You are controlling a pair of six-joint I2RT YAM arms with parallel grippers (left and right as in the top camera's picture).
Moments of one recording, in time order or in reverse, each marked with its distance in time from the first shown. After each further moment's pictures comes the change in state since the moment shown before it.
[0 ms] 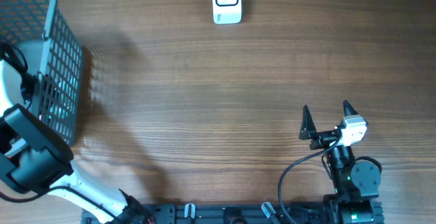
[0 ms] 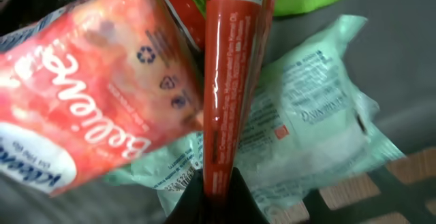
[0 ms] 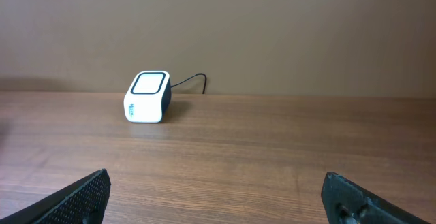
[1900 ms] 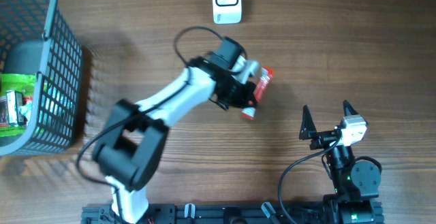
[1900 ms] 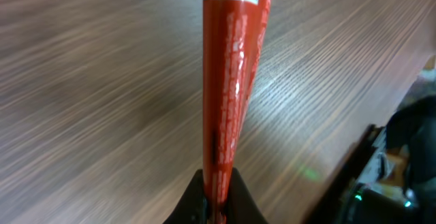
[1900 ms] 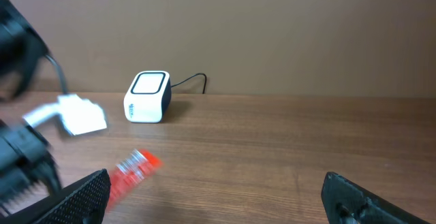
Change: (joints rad) left arm -1.267 -0.019 -0.225 0.478 0.576 0.178; right arm 0.000 0.000 0.000 0.000 0.000 0.000
